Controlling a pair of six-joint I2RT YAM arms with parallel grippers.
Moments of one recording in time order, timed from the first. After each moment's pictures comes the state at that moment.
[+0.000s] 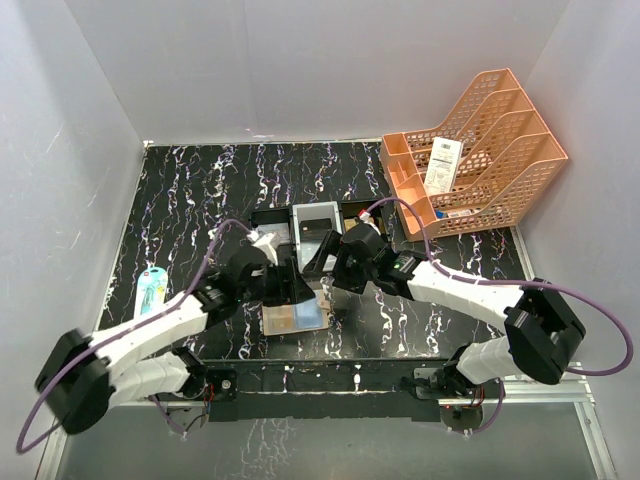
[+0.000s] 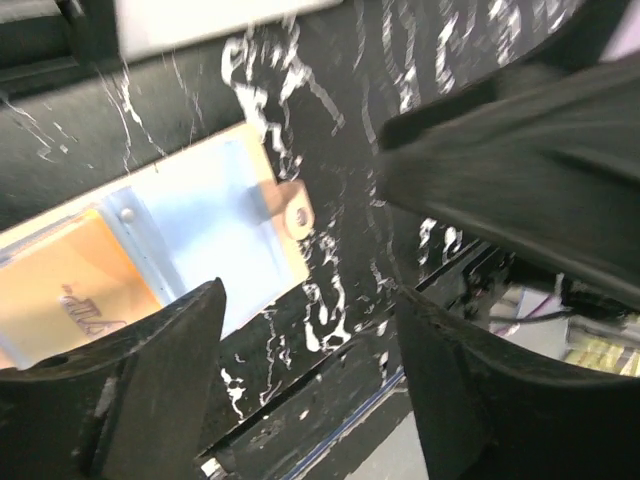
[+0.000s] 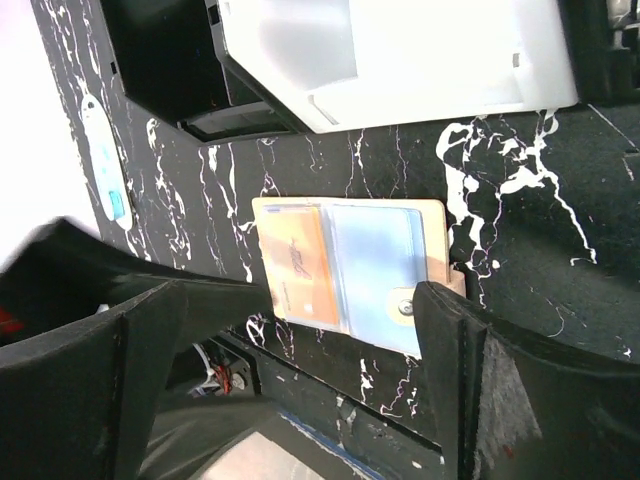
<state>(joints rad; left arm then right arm) -0.76 1.15 0.52 -0.10 0.23 -0.81 0.82 1.37 0.83 -0.19 -0.01 1.11</state>
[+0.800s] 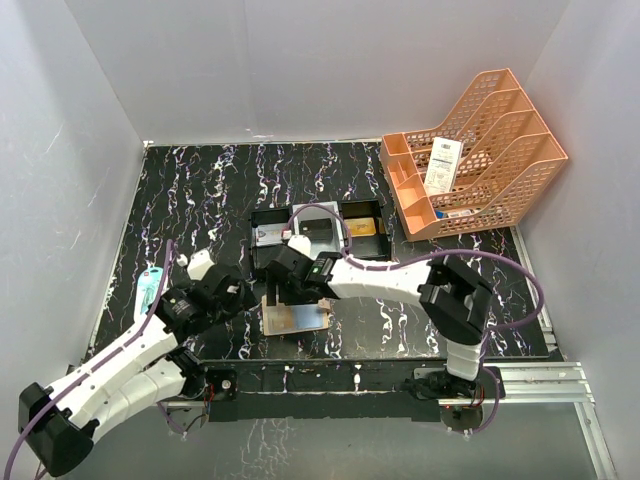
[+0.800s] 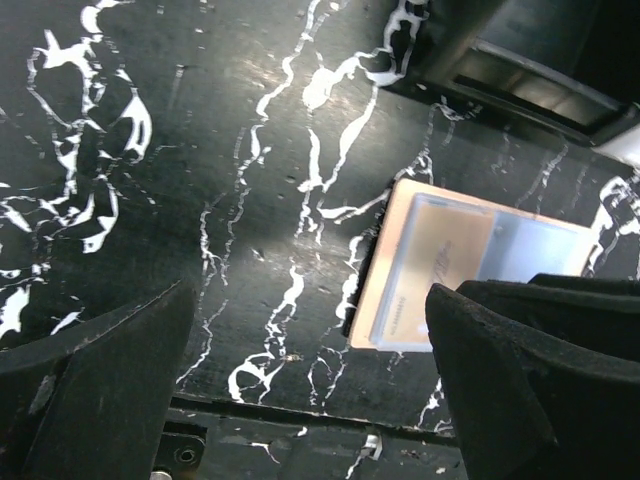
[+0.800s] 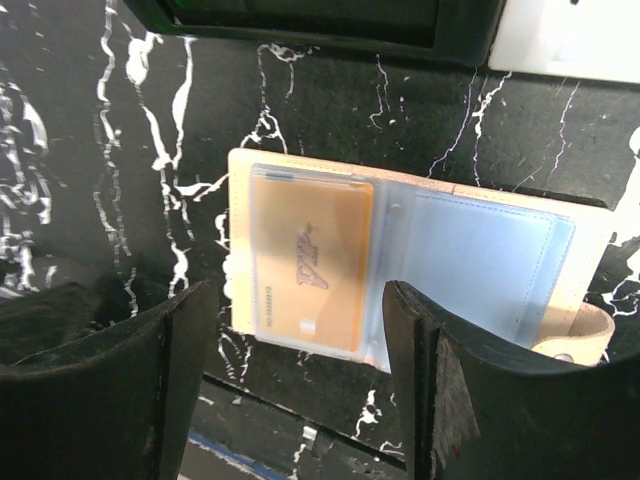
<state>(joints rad) -0.72 0.76 0.58 -0.87 -0.40 -1.05 1.10 1.81 1.29 -0.46 0.16 0.96</state>
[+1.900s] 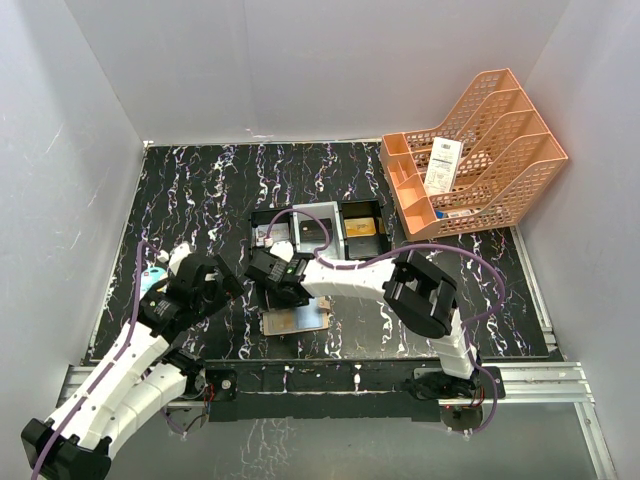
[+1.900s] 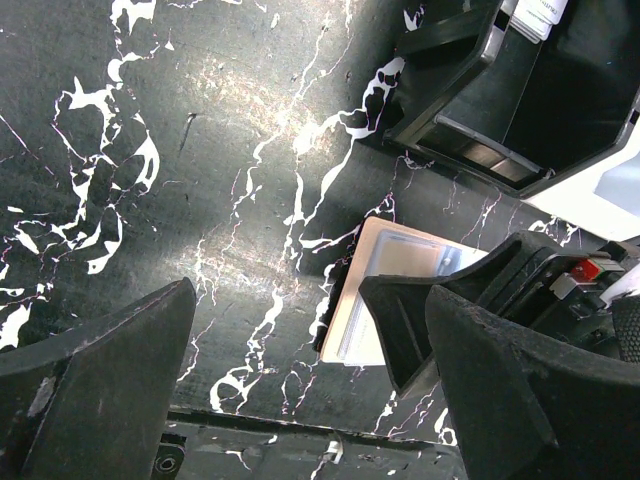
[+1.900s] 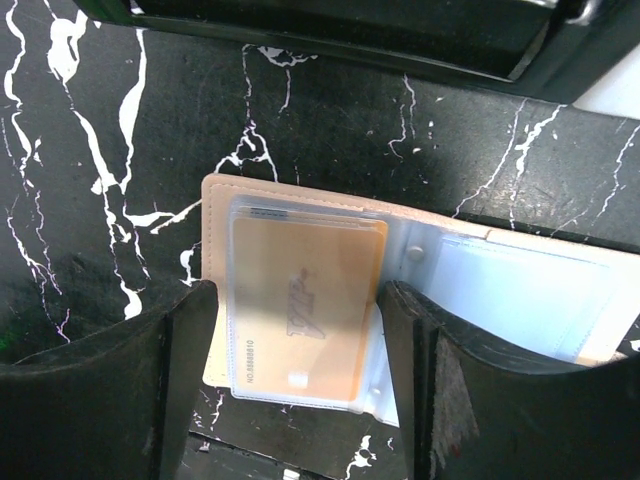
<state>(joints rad) -0.47 0.68 0.61 -0.87 -0.27 -0.95 1.14 2.04 1.50 -0.62 0.20 0.89</state>
